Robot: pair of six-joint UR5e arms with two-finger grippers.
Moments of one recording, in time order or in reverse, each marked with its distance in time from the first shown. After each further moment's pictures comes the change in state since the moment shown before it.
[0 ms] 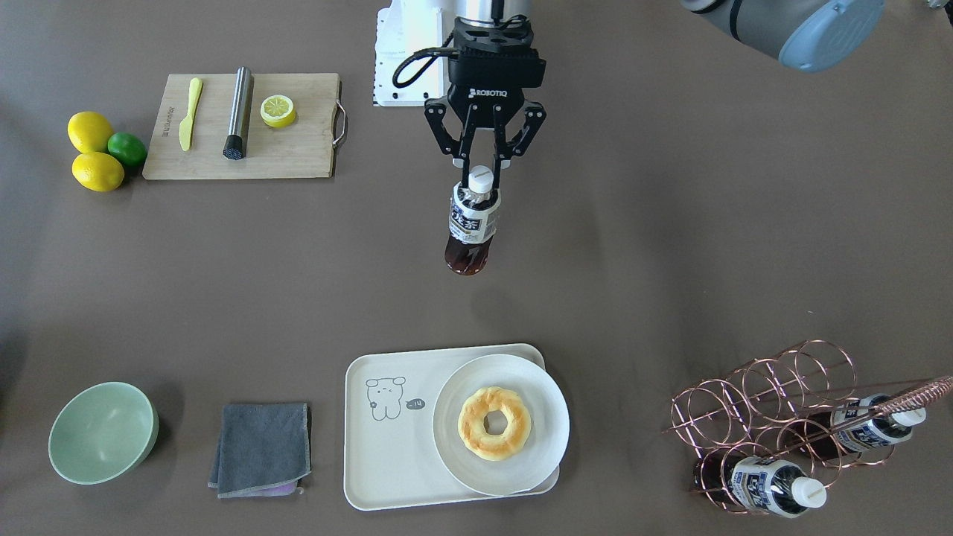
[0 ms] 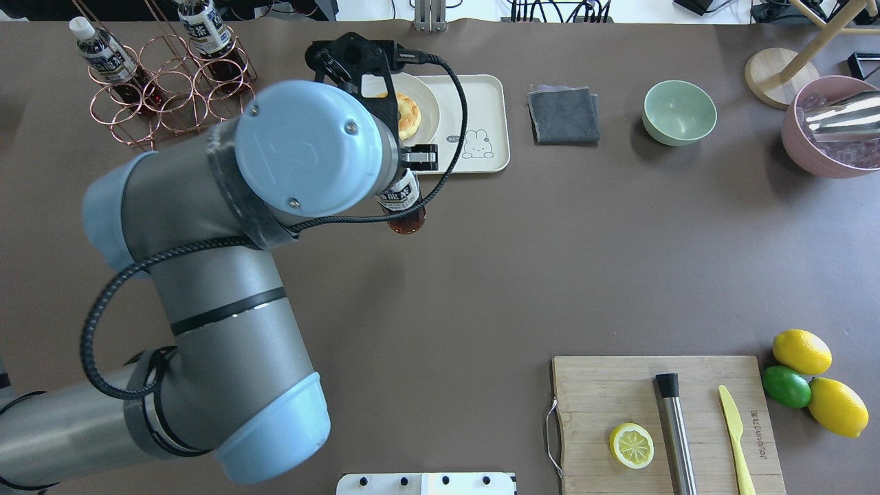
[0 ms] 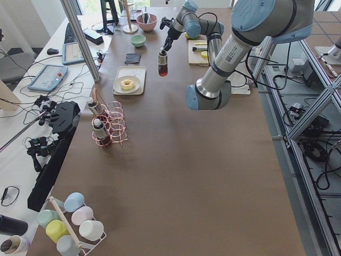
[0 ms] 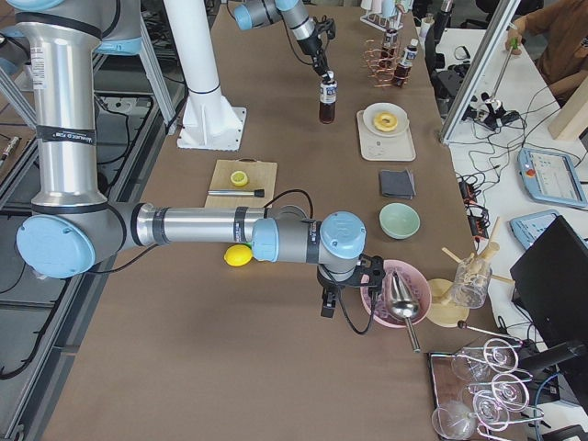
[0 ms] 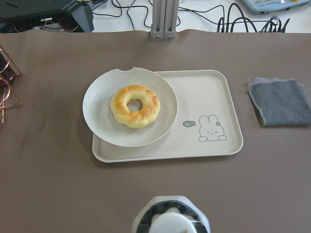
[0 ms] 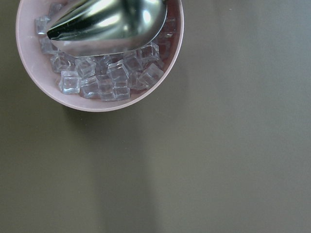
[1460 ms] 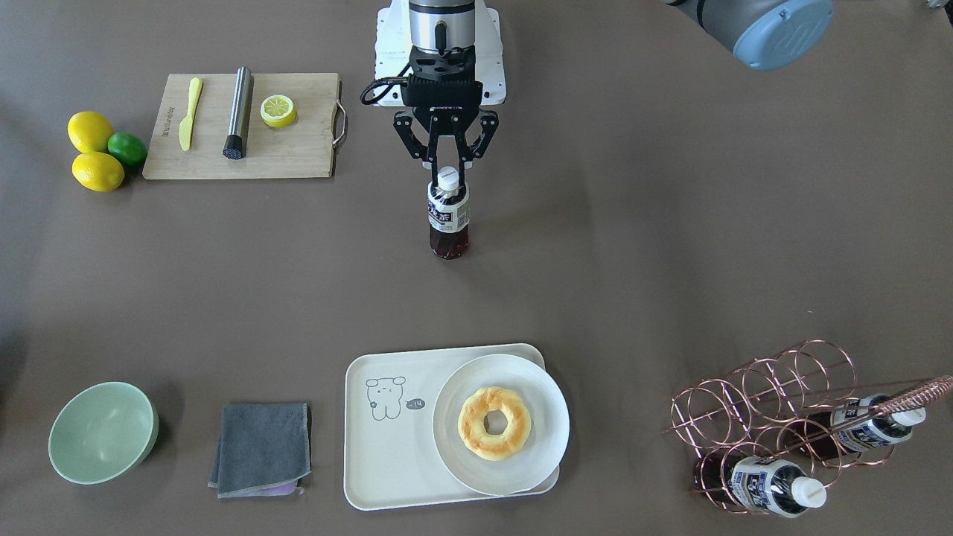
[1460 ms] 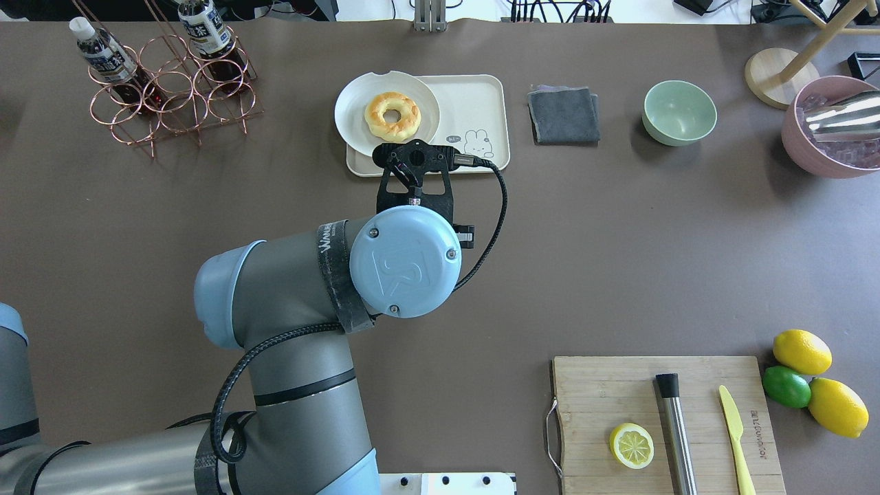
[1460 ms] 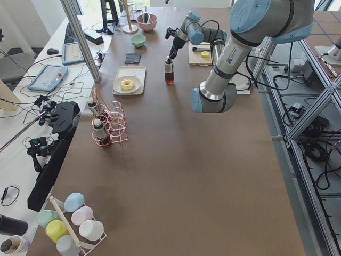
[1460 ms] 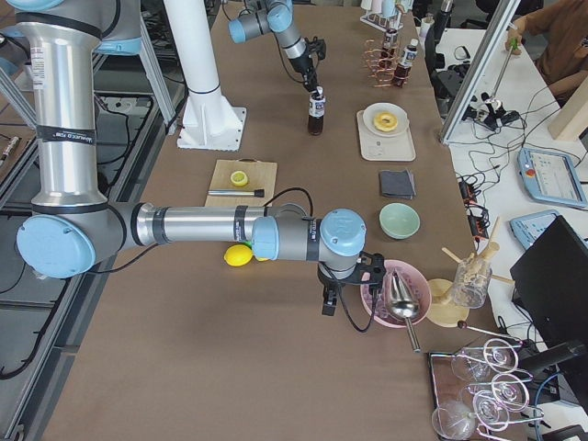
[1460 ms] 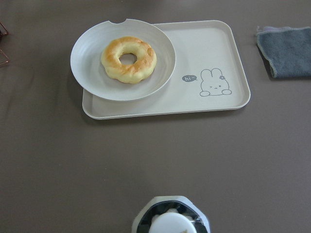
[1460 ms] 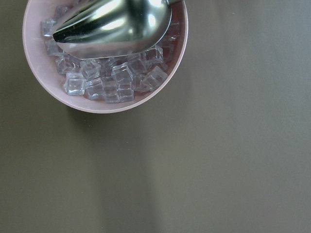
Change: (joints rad) left arm 0.072 0.052 0.049 -0.048 0.016 -0.040; right arm 0.000 0.001 0.008 0.001 0.000 -0.001
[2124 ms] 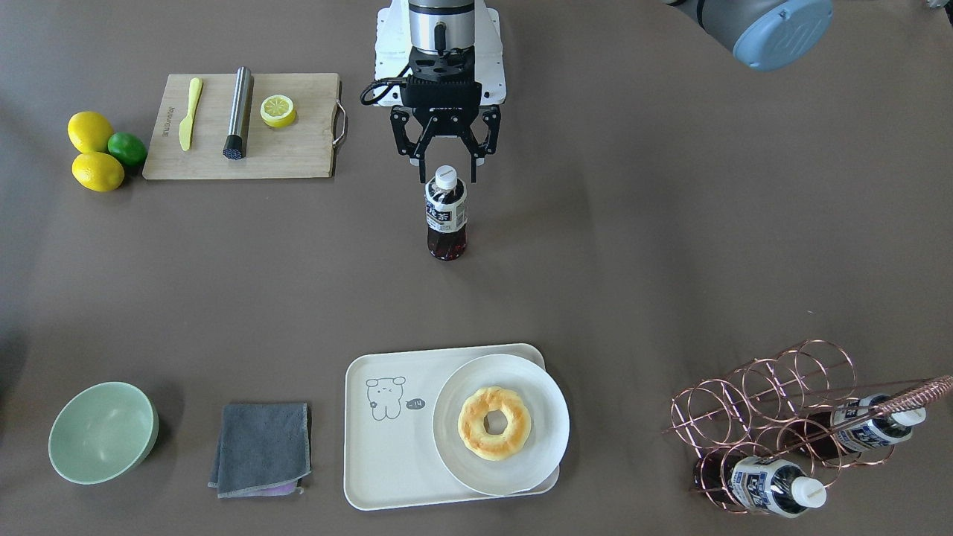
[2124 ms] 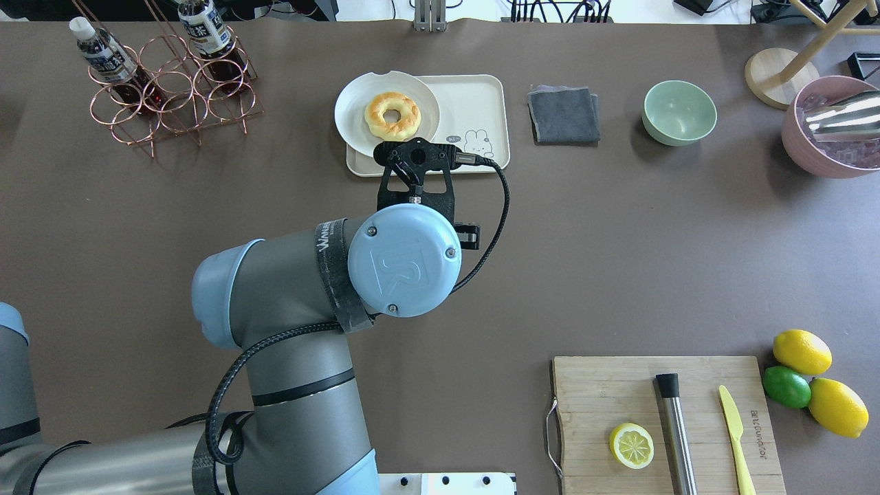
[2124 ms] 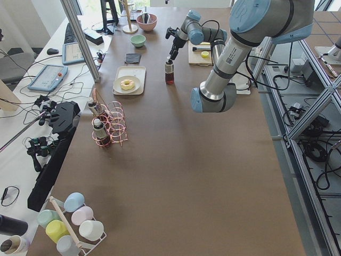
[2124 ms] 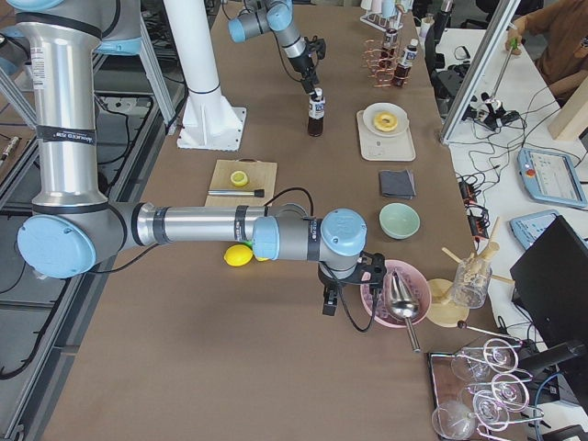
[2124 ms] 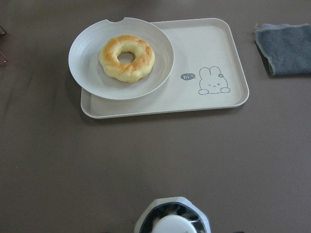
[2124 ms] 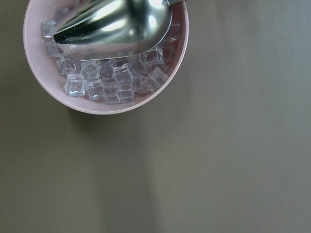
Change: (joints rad) left arm -0.001 -0.002 -0.006 -0.001 -0.002 0.008; right arm 0.000 0.003 -0.002 0.000 0.000 0.001
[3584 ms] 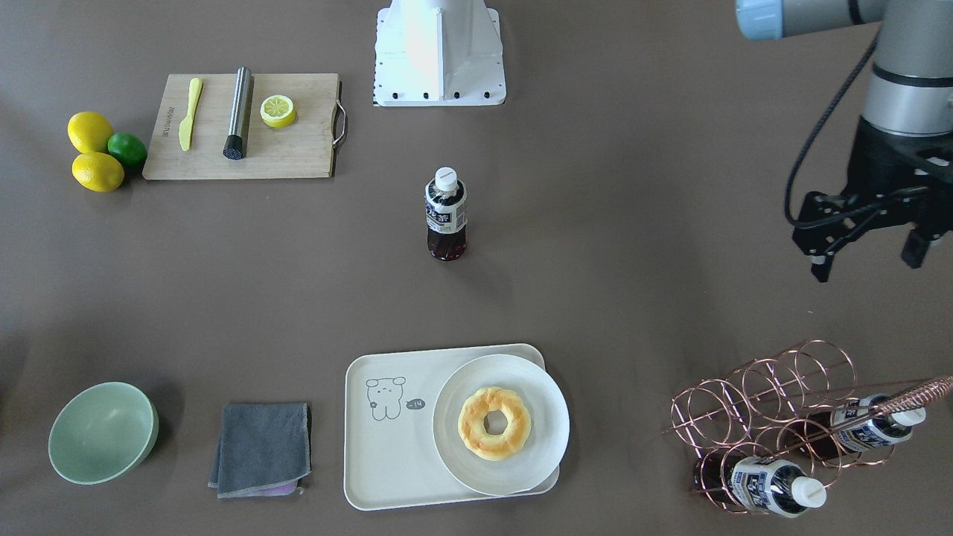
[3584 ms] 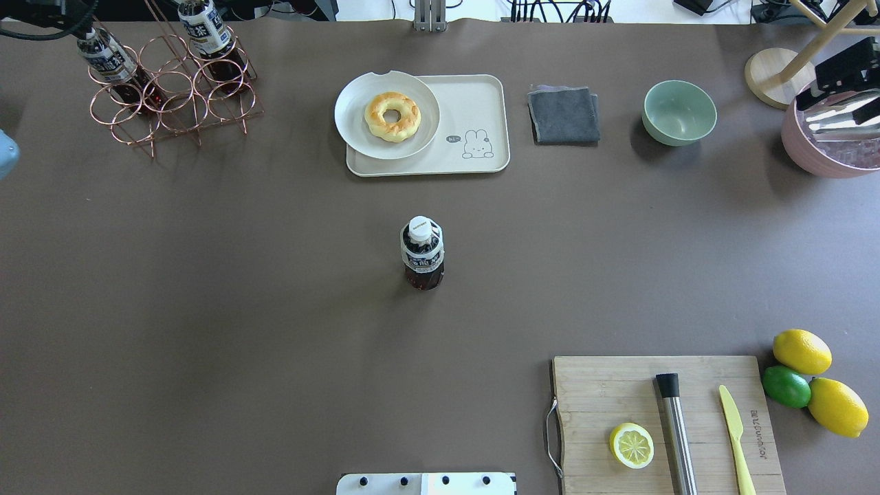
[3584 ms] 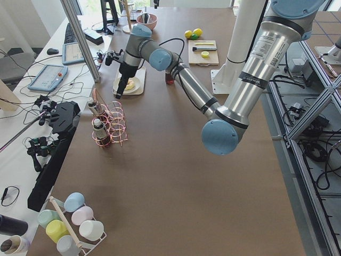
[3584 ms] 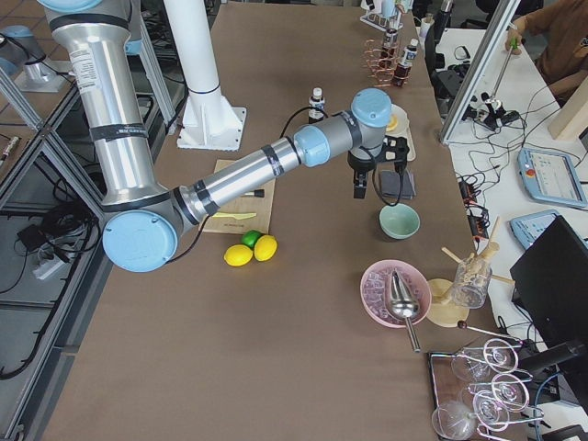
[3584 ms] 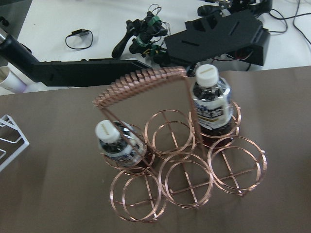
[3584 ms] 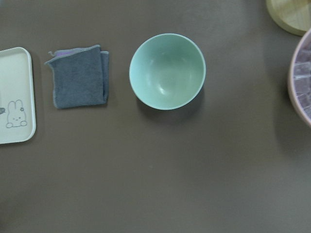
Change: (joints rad) left arm -0.784 0.439 -0.089 -0.126 -0.448 0.584; right arm -0.244 0.223 0.225 -0.001 0.089 0.440
